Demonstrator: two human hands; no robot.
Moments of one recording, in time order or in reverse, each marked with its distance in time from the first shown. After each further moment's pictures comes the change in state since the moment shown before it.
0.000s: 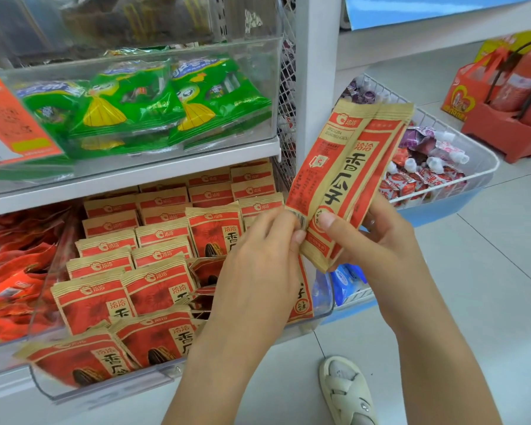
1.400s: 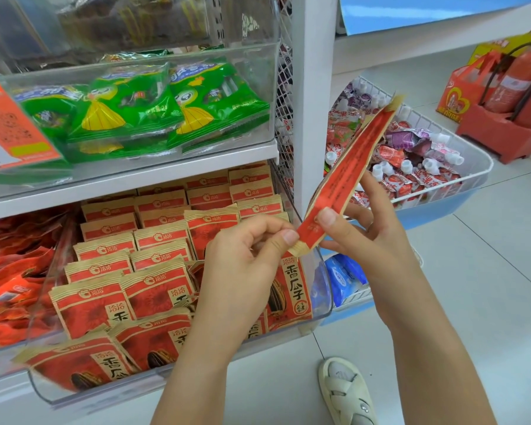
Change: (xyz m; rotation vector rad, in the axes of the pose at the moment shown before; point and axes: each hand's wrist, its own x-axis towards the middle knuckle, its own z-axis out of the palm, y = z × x) left_hand 0.004 -0.003 -0.017 -0.565 -0.025 -0.305; right_hand 0.008 0.010 -0.002 -0.095 0.067 0.039
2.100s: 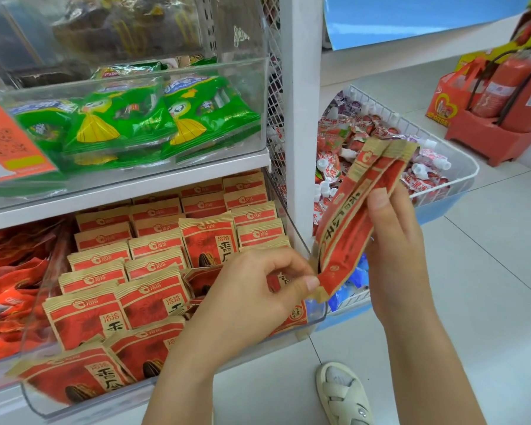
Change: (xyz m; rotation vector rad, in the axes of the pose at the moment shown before) left_hand -0.004 0.002 -0.003 0.213 -0.362 0.048; right_hand 0.002 -0.002 -0.006 0.110 0.195 -0.137
